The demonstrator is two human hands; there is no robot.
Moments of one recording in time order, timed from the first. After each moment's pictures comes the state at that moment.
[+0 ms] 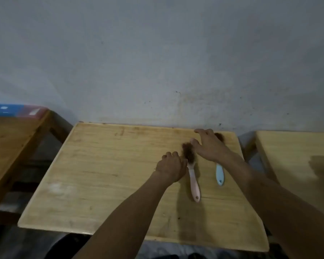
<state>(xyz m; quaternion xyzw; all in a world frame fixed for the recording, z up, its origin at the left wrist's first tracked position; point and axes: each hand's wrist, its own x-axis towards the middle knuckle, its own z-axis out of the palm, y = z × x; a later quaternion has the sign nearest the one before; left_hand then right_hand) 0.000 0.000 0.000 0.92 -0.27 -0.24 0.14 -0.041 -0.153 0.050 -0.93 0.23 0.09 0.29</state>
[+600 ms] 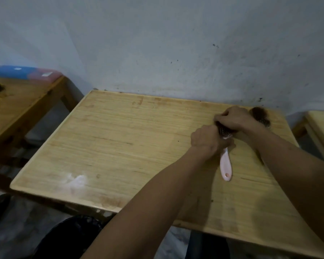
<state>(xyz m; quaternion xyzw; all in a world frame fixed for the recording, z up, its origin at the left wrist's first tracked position) 0.005 -0.026 -0.082 0.91 -0.26 -0.14 0.27 0.015 -0.161 -0.063 -0.92 0.32 0.04 0.22</state>
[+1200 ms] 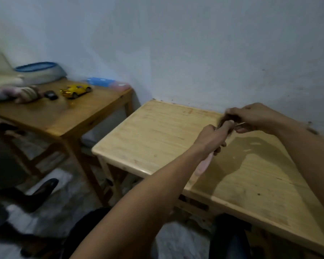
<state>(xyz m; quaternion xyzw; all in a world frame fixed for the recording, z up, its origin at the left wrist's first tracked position) -0.016 0.131 -0.052 0.75 -0.11 -0.21 0.62 -0.014 -0.030 0.007 -0.86 0.19 -0.01 0.48</state>
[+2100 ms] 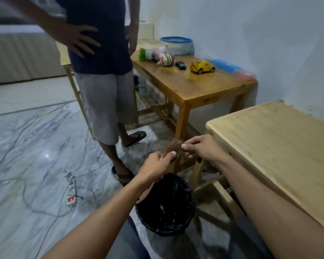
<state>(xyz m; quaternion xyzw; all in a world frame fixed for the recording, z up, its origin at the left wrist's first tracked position) -0.152 0.533 -0.185 0.75 0.27 0.03 0.61 -0.020 0.384 -0.142 -0.81 -0.19 0.25 0.50</state>
